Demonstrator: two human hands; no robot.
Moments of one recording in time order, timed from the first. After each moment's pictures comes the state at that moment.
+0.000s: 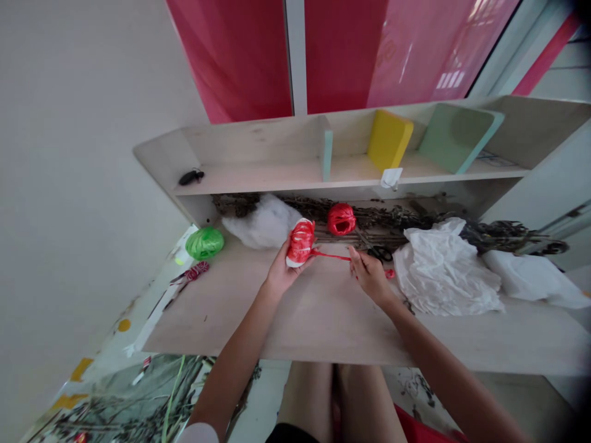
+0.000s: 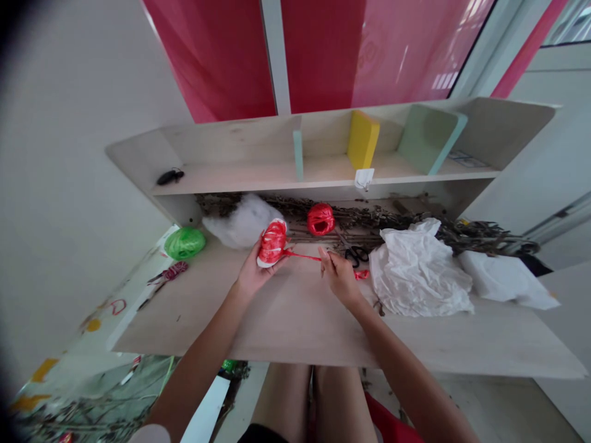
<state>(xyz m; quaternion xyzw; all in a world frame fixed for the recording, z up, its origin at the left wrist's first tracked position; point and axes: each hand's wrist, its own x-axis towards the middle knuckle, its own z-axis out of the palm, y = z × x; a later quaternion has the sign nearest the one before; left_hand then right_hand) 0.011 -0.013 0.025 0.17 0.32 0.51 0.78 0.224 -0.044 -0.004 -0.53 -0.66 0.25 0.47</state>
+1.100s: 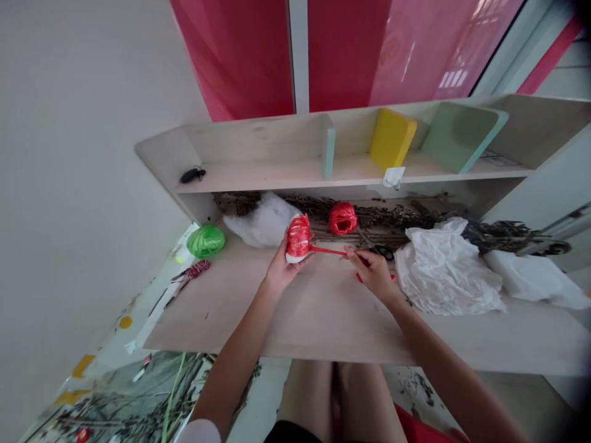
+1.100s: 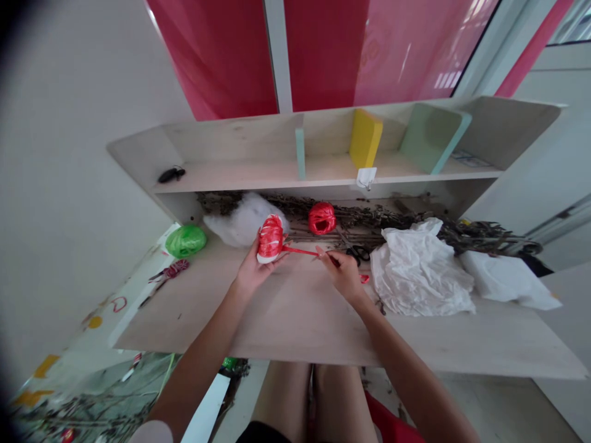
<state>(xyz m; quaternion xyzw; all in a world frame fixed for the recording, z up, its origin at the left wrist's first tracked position) 0.007 -0.010 0.019 0.20 0.31 0.53 0.76 0.229 -0.039 -0.006 -0.53 -0.65 0.27 0.48</state>
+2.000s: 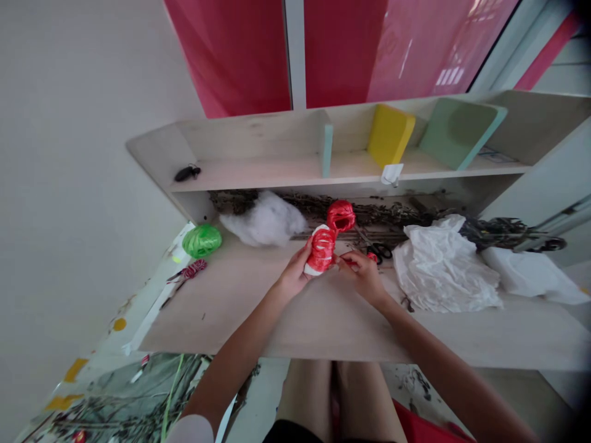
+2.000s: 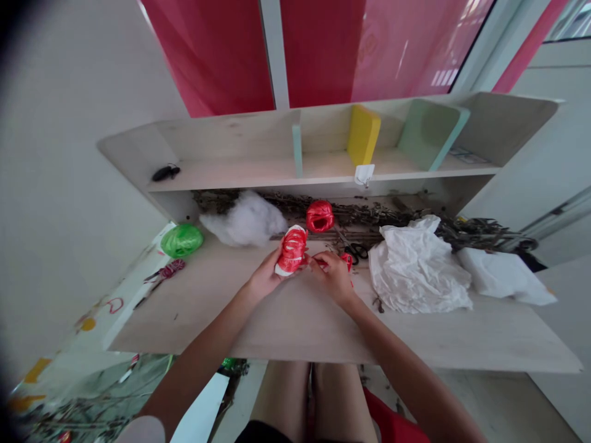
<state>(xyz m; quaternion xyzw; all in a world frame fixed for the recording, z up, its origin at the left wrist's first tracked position) 0.039 -0.025 0.005 0.29 0.34 0.47 0.76 0.217 -0.040 -0.020 -0.49 -0.70 0.22 0.48</state>
